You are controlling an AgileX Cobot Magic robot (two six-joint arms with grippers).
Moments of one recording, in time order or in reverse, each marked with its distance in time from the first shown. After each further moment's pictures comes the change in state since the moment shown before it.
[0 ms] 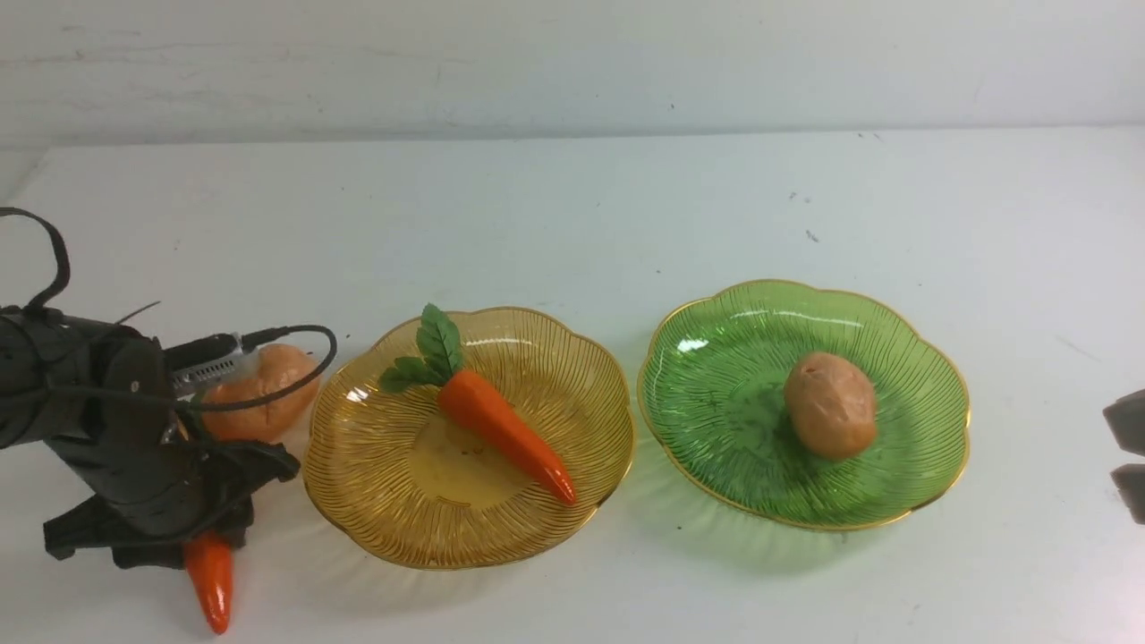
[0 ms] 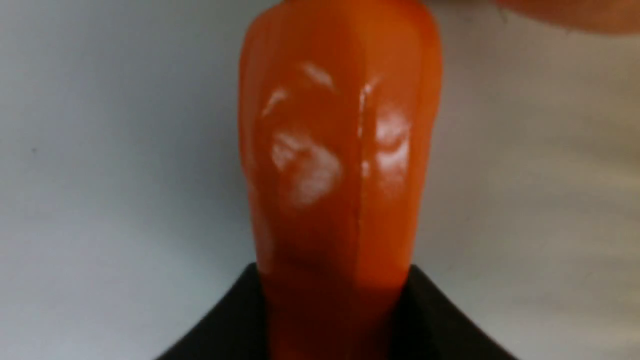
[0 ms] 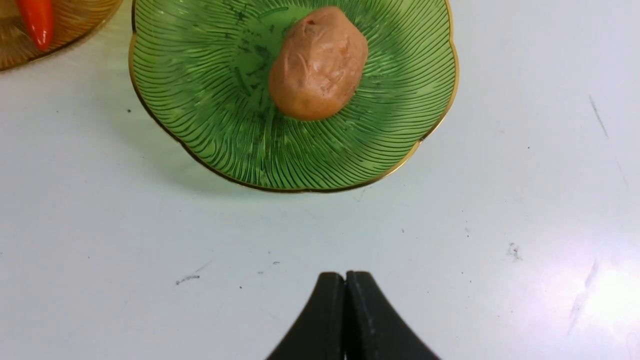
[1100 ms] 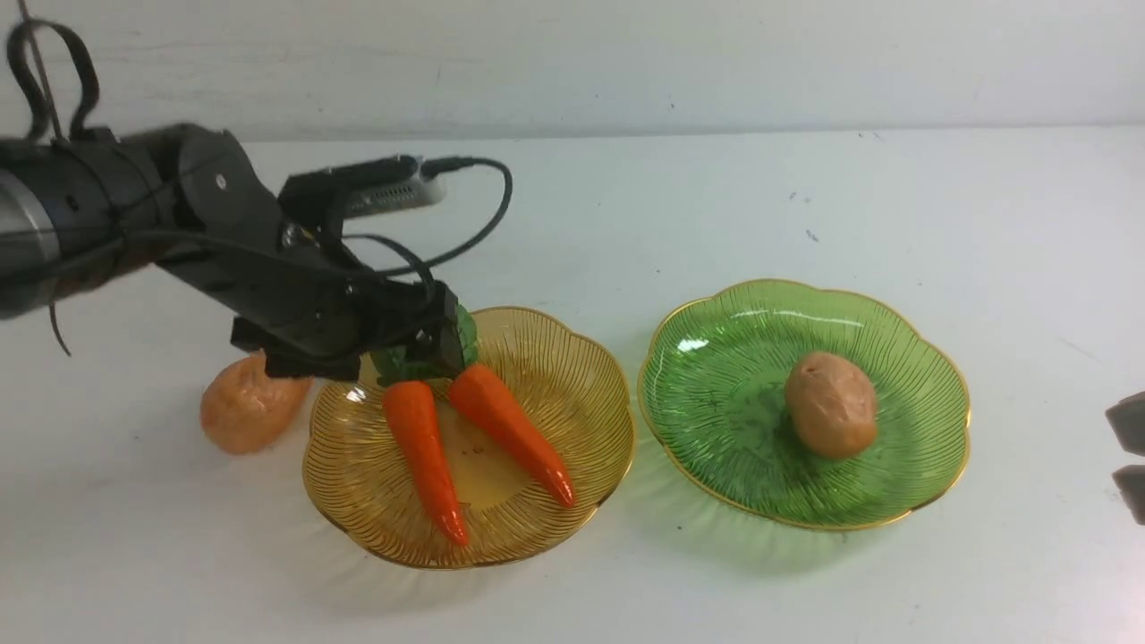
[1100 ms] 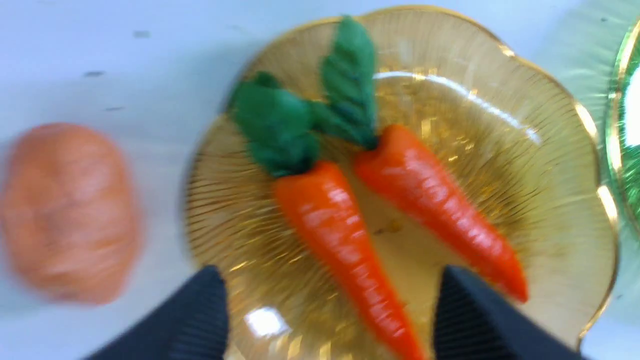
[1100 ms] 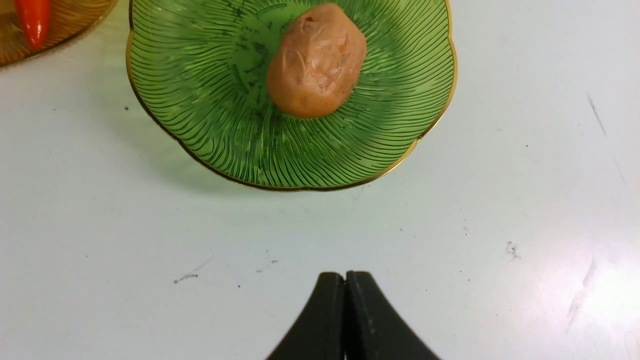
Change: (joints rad) right arm 0.000 0.000 0.000 -0.003 0.004 0.000; left arm -0.113 -0.042 -0.574 -0.322 0.393 0.589
